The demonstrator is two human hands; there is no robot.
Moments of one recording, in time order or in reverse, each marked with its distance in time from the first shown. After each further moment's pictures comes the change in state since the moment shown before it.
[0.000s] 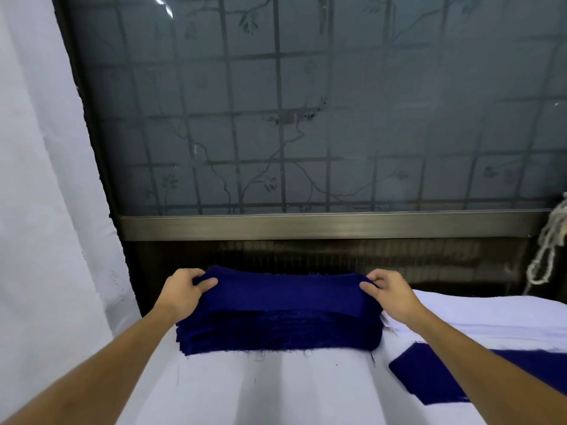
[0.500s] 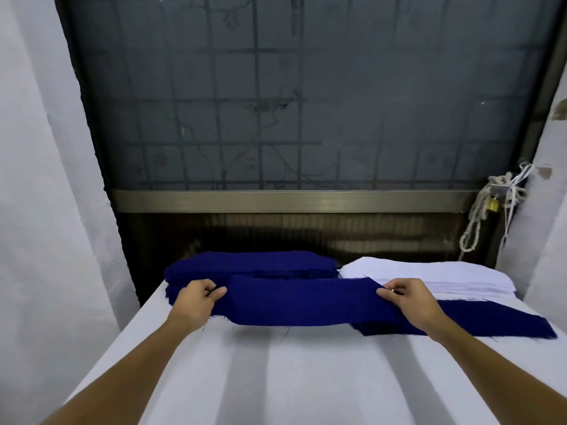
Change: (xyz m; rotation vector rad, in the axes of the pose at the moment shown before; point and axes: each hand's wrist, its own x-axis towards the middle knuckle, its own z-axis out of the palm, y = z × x) left_hand -0.129 0.026 0.065 -0.109 -0.049 -0.039; right_hand -0.133 0.041 -0.082 -0.069 0.102 0.114
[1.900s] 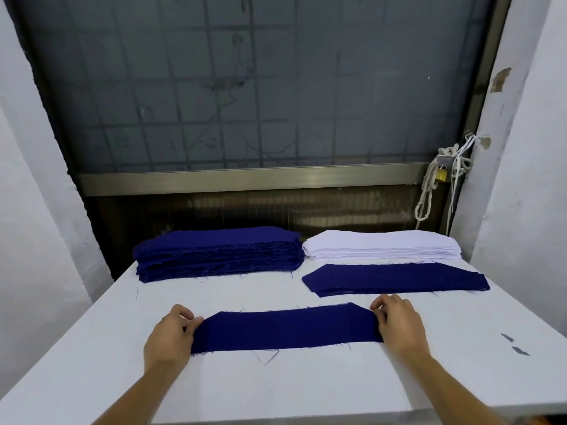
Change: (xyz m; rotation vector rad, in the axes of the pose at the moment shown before) left_hand -0.106 -0.047 0.084 0.199 0.197 -0.092; right_hand -0.085 0.112 -0.014 -0.566 0.229 -0.079
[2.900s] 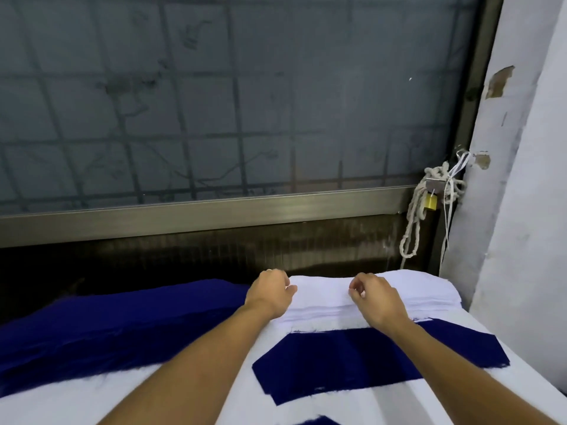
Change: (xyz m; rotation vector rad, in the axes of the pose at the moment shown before) left_hand 0.132 0.328 0.172 0.144 -0.399 0.452; right_hand 0.229 0.022 -0.004 -0.030 -0.046 0.000
